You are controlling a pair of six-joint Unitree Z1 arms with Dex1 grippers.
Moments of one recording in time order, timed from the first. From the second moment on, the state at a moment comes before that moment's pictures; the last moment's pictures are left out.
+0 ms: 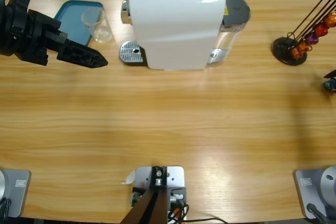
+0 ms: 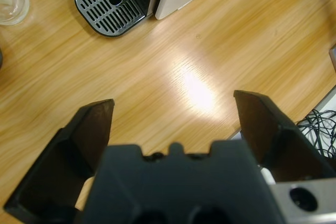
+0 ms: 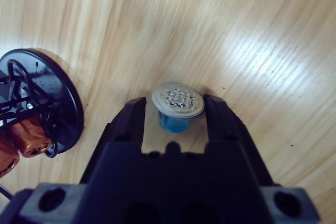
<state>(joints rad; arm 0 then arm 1) -0.73 1.51 -1.24 0.74 -0.17 -0.22 -0.29 1.57 -0.59 0.22 -0.04 0.84</state>
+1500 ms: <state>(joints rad) -0.72 1.50 -1.23 0.70 -0.18 -0.22 0.37 1.33 -1.25 0.93 -0.02 0.06</state>
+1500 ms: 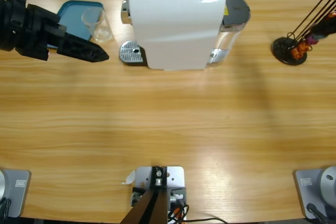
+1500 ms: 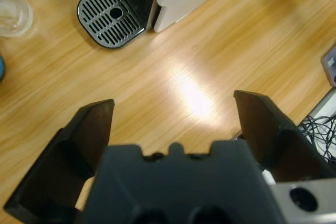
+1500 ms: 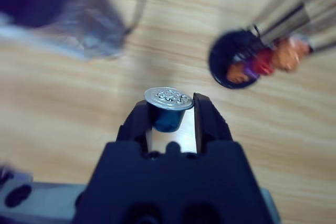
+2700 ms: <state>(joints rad) -0.61 1.12 -0.99 0.62 -0.17 -0.22 1.02 2.04 -2.34 1.21 -0.29 -0.62</state>
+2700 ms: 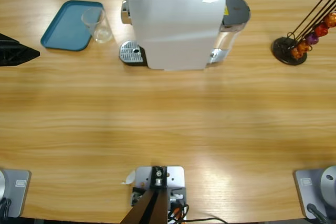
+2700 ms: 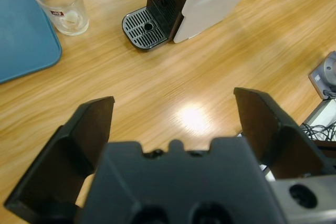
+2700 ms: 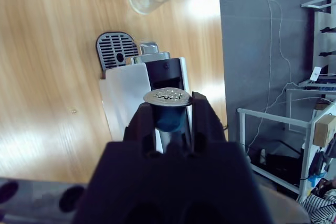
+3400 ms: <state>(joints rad) -0.61 1.12 -0.97 0.55 -0.17 -0.21 0.93 2.12 -2.34 1.20 -0.24 -0.62</state>
